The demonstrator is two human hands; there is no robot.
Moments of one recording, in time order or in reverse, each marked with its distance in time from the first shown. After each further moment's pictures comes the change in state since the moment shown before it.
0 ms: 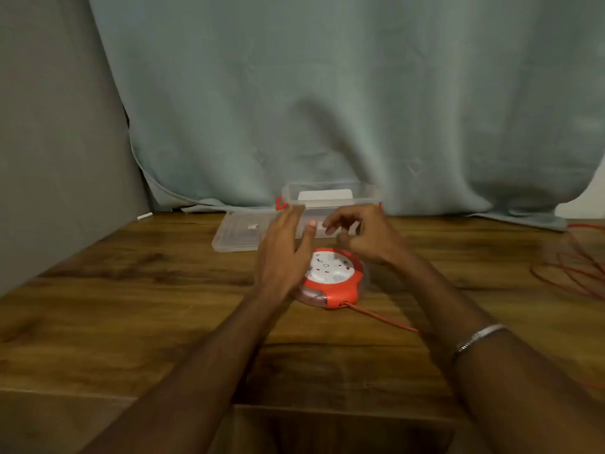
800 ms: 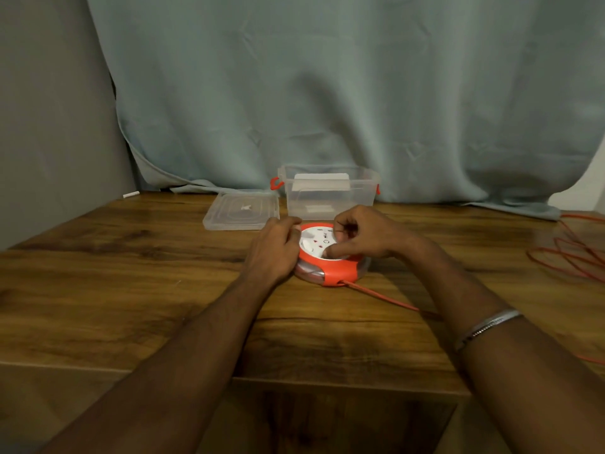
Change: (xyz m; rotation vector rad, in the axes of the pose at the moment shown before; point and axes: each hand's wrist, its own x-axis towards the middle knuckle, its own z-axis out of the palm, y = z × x) left_hand -0.010 -0.037 0.014 0.089 -0.238 -0.167; right_hand -0.010 0.023 0.010 -0.206 -0.368 0.102
